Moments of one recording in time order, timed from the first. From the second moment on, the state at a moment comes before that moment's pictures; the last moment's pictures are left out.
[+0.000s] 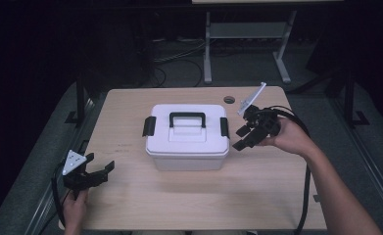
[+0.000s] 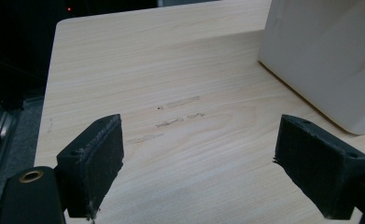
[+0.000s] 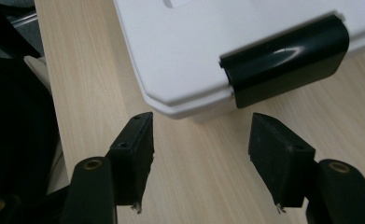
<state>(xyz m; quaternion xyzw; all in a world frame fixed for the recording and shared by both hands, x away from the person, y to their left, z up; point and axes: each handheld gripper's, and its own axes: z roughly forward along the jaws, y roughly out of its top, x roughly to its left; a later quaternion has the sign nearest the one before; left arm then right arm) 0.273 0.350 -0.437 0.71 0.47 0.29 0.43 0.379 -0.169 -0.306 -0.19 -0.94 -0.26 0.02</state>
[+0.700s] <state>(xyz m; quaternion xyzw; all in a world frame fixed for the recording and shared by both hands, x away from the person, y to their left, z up) 0.273 0.350 -0.437 0.71 0.47 0.29 0.43 0.367 -0.197 -0.327 -0.23 -0.93 -0.27 0.02</state>
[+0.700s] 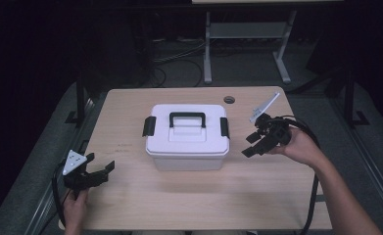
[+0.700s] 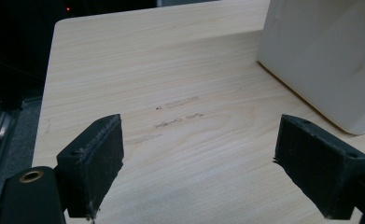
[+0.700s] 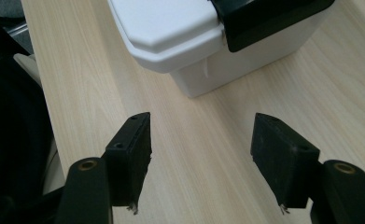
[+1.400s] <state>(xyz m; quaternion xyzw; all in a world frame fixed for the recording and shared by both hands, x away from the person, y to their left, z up) 0.272 0.351 -0.437 0.71 0.48 0.29 0.43 0.357 -0.217 -0.352 -0.26 -0.93 -0.28 0.03</state>
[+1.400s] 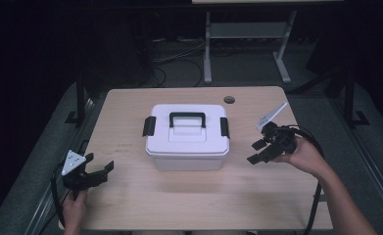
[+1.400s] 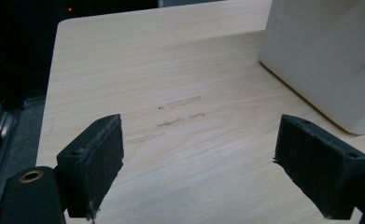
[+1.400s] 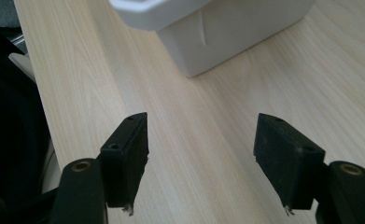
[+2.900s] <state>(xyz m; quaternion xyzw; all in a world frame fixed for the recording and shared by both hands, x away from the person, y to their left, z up) 0.269 0.356 -0.437 0.71 0.48 0.30 0.43 0.319 -0.262 -0.400 -0.31 -0.90 -0.30 0.04</state>
